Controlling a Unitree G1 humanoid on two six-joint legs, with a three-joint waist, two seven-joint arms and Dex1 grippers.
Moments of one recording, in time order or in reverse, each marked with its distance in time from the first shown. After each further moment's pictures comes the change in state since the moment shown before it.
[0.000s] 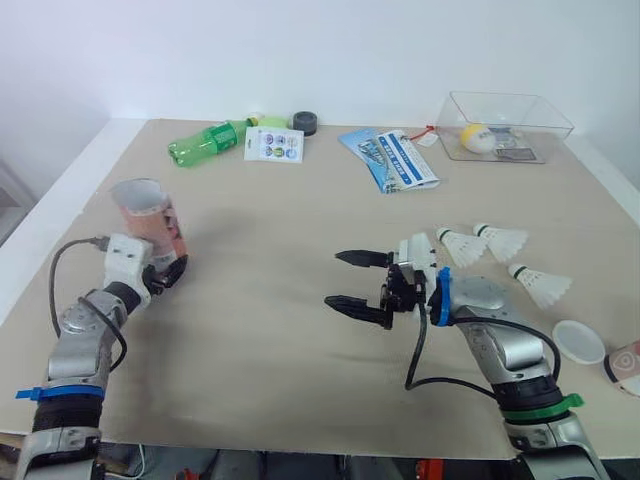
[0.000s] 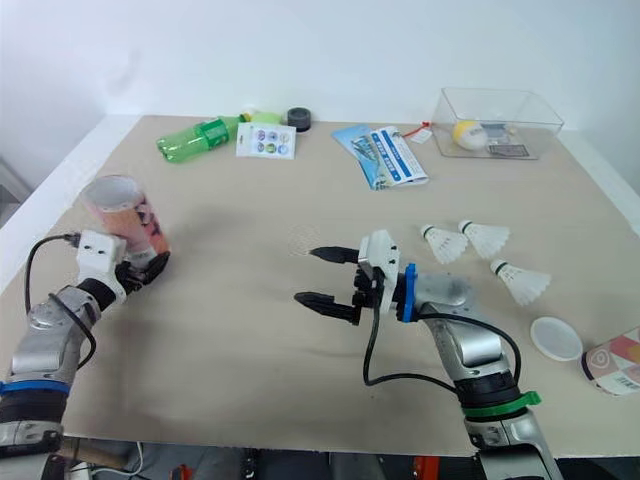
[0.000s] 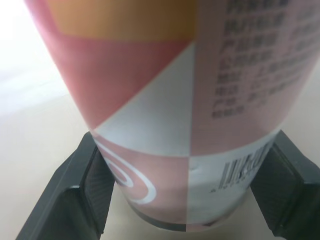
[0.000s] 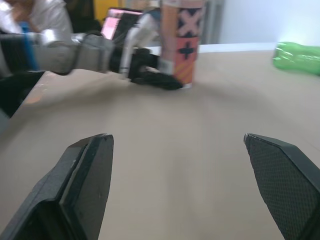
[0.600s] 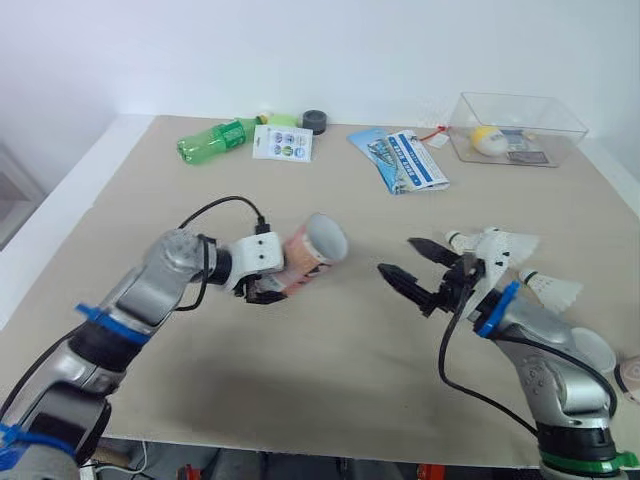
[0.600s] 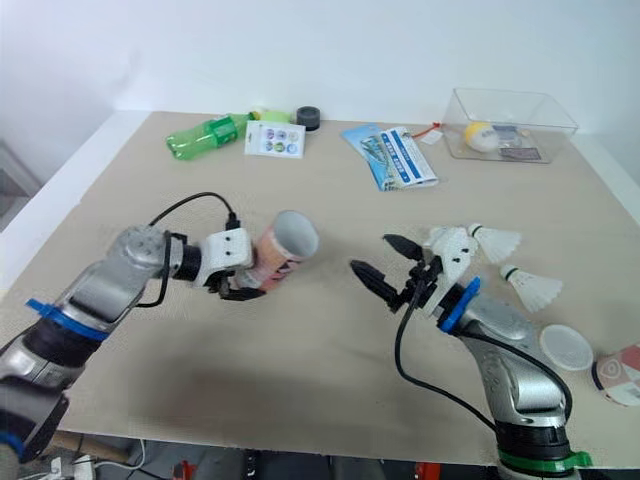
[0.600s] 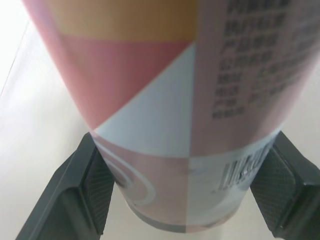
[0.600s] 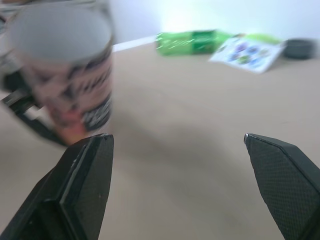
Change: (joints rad) left arm -0.451 0.049 -0.541 -0.104 0.171 0.217 -0.491; right arm 0.228 -0.011 -0.255 -0.224 0.049 0.126 -0.358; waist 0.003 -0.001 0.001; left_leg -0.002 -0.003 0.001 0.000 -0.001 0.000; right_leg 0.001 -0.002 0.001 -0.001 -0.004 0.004
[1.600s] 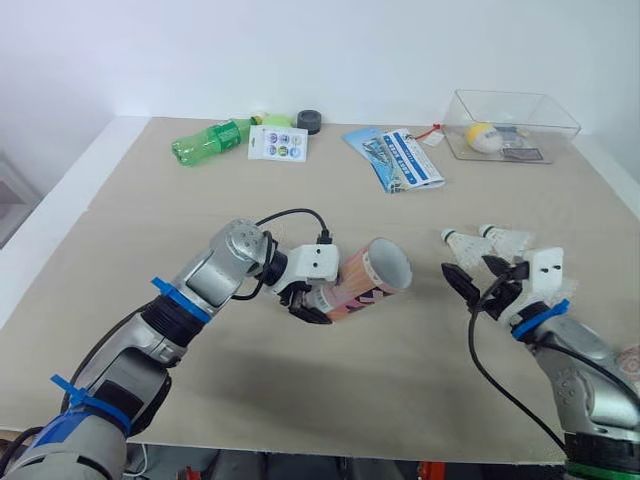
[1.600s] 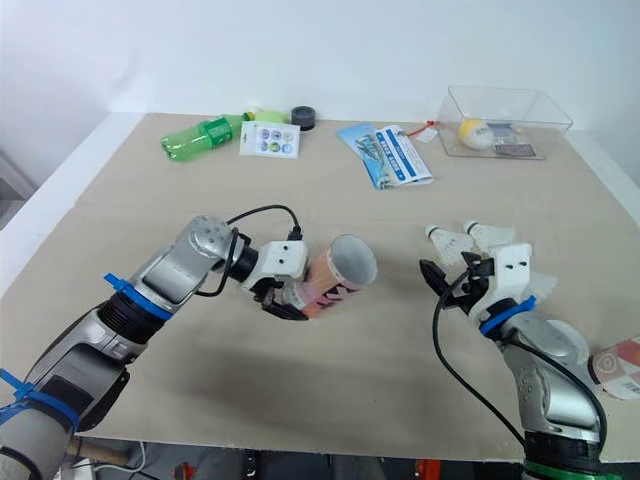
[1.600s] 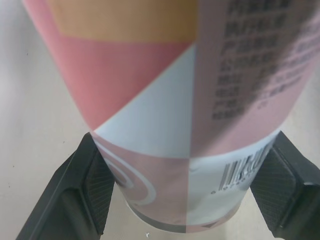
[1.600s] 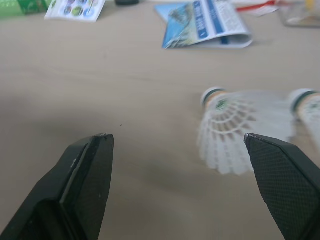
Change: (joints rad) left arm -0.139 -0.223 -0.087 0.161 0.045 -0.019 -0.195; right arm -0.023 -0.032 -0.098 0.254 -0.092 0.015 -0.191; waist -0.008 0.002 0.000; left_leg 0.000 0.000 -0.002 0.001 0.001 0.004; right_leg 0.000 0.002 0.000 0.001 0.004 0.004
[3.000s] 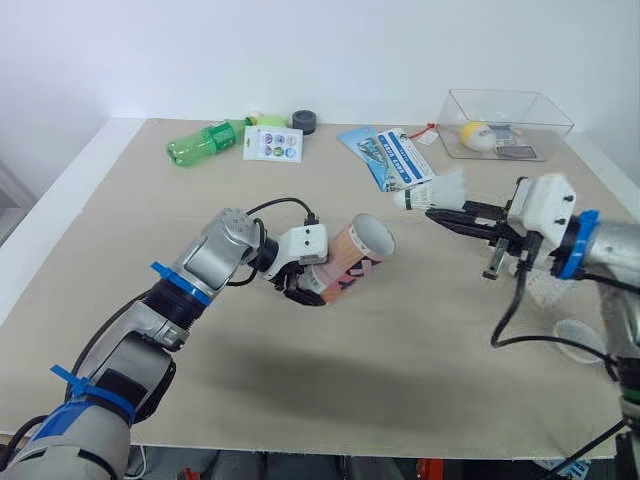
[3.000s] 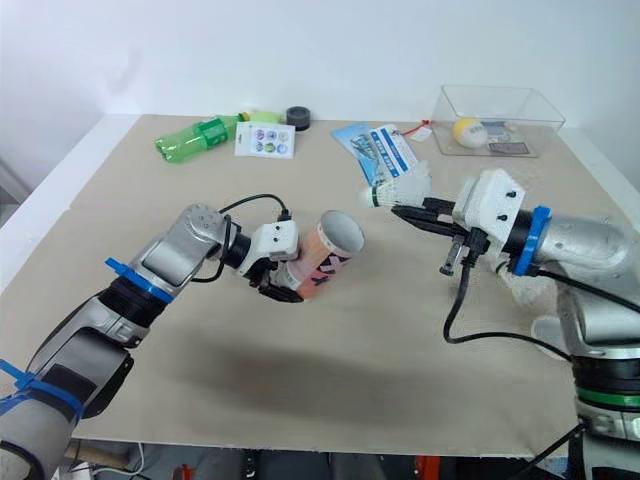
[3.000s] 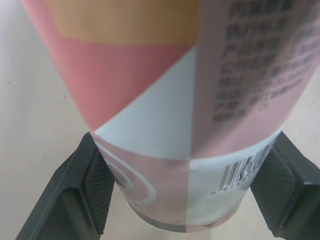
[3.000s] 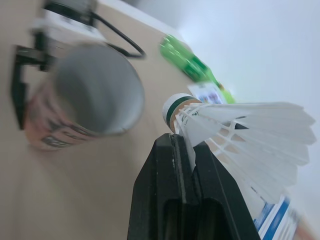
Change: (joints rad) left arm -0.087 -0.012 0.036 0.208 -0.015 -0.018 0.003; right arm -0.333 -0.407 0.166 -0.088 -0.054 -0.395 0.636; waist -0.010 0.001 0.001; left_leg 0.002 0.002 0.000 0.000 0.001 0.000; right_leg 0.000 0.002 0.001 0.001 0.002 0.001
